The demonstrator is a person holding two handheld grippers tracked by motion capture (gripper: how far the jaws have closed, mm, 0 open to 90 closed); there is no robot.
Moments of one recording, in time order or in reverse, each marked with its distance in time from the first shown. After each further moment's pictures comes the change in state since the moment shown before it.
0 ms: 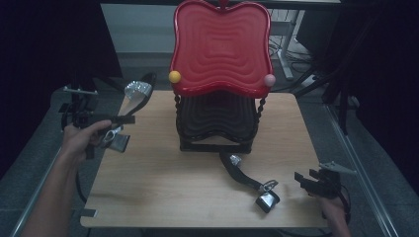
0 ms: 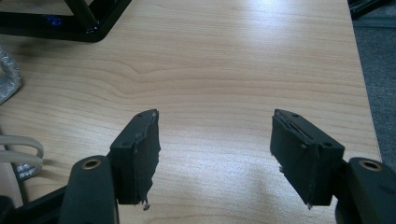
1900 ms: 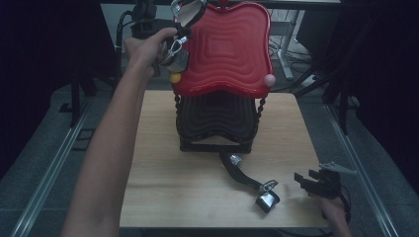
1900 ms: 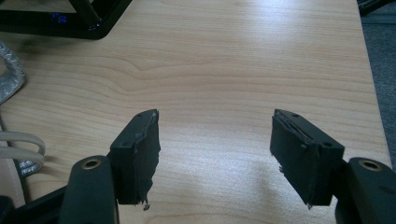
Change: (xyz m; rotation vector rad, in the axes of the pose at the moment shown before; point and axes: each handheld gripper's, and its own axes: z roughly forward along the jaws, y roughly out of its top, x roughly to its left) left arm -0.179 0.170 0.072 -0.142 0.100 0.020; right arm -0.002 -0.002 0.002 0.002 0.024 0.005
